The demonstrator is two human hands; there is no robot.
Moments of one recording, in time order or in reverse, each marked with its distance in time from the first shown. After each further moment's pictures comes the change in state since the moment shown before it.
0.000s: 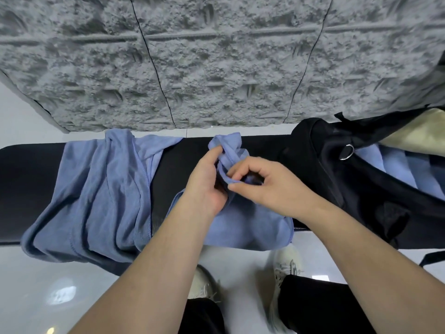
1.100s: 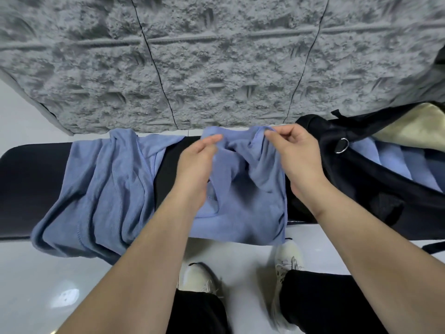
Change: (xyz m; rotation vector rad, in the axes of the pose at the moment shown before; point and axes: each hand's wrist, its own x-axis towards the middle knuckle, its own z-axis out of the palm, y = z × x) left_hand -0.013 0.012 -0.009 0.614 0.262 0.471; right_hand 0.019 0.013 -0.022 0.392 0.681 0.237
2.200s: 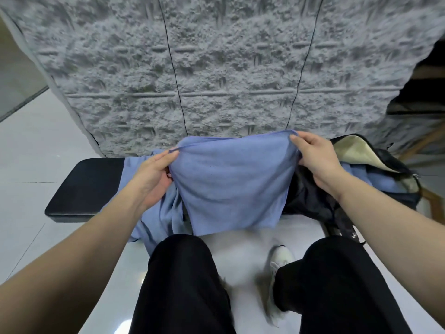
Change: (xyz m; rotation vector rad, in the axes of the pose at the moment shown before) left_hand -0.112 0.068 -0.138 -0.285 -0.236 0.110; right_hand -0.078 -0.100 -0.072 -0.122 -0.090 -0.122
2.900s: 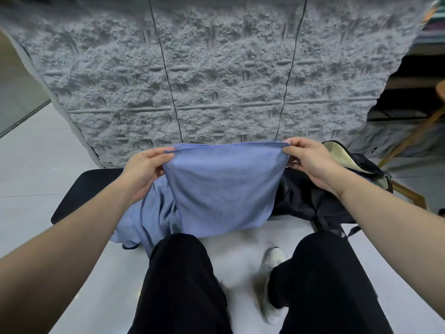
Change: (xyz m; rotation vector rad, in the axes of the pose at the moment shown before) left_hand -0.026 0.047 0.011 0.234 0.036 0.080; right_hand -0.032 -0.041 -0.034 0.122 -0.161 0.102
